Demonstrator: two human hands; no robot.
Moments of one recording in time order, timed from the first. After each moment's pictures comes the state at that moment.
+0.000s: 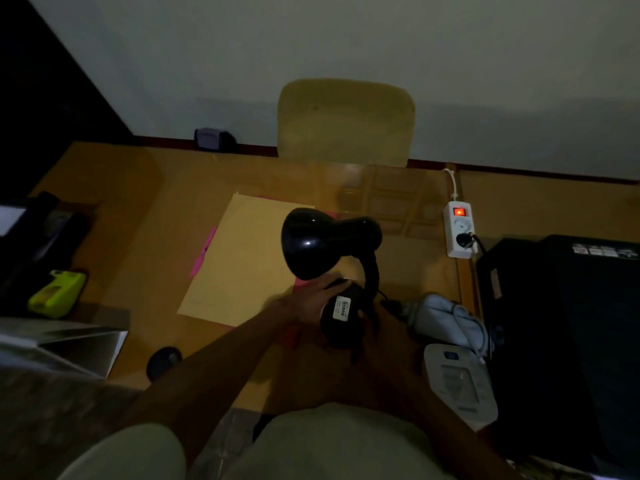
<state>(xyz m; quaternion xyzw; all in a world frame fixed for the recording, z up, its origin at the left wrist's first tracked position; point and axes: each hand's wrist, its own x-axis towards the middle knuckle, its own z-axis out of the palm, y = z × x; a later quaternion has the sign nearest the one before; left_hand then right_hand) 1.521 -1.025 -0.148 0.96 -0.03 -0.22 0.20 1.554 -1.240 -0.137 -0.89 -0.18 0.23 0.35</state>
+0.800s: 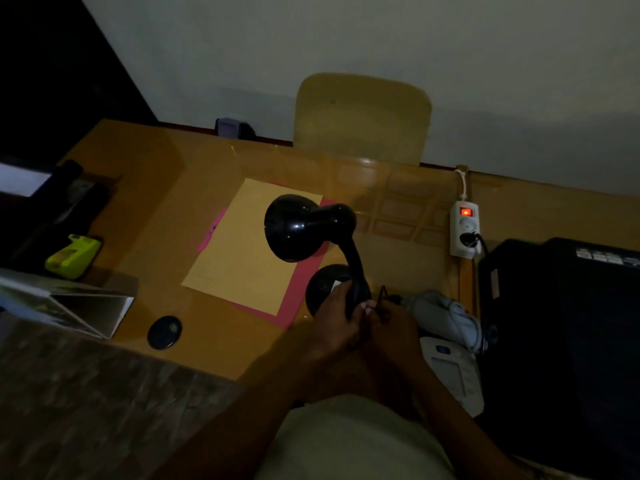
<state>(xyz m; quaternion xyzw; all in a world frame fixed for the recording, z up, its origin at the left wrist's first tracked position) 1.498 -1.149 -0.137 0.82 0.29 0.04 0.49 1.568 -1.260 -0.132 -0.84 -0.18 0.26 0.44</state>
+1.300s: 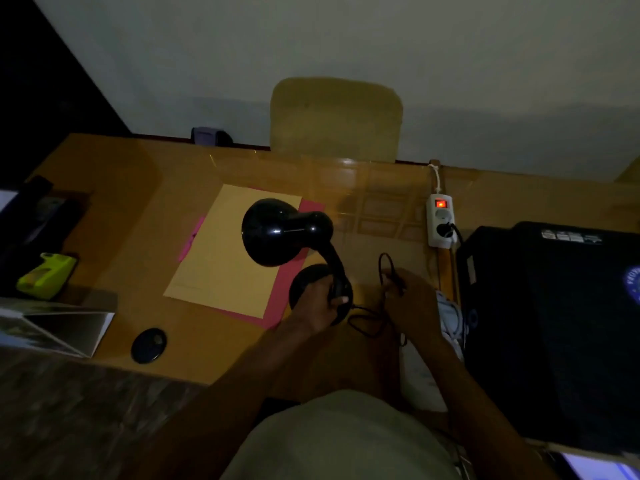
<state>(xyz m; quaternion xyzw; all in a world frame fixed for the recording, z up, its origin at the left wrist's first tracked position) 1.512 -1.115 -0.144 0.86 0.23 -0.04 0.45 1.608 -1.281 -0.094 -0.87 -0.21 0.12 0.42</state>
